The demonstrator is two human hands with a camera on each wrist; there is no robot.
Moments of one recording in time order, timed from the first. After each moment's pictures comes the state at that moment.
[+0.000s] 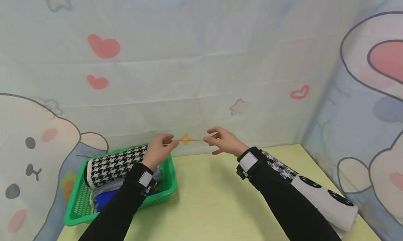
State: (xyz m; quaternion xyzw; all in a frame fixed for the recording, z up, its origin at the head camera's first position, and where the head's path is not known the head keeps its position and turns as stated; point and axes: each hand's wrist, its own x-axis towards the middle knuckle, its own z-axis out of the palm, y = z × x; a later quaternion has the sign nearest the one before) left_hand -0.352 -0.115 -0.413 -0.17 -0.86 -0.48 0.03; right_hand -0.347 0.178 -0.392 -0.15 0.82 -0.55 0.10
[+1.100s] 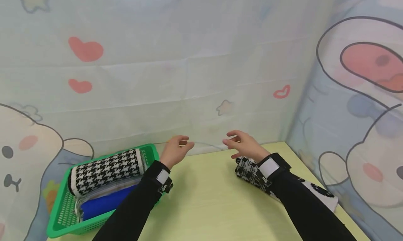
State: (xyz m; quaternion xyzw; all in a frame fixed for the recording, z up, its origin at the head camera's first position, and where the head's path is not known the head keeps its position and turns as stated) left_hand -0.352 -0.041 -0.411 -0.17 -0.86 -0.47 -0.02; right_hand -0.310 0.253 -0.400 -0.10 0.84 -0.53 0.06
